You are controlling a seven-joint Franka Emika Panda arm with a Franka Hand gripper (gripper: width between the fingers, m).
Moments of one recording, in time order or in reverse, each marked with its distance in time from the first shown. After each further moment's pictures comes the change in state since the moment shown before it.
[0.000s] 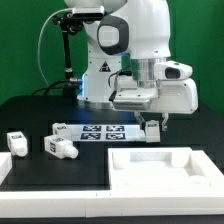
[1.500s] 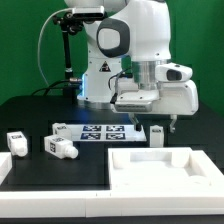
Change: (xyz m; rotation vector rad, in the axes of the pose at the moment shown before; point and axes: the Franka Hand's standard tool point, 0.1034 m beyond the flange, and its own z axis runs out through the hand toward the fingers) arm 0.004 0.000 0.003 -0.002 0.008 -0.018
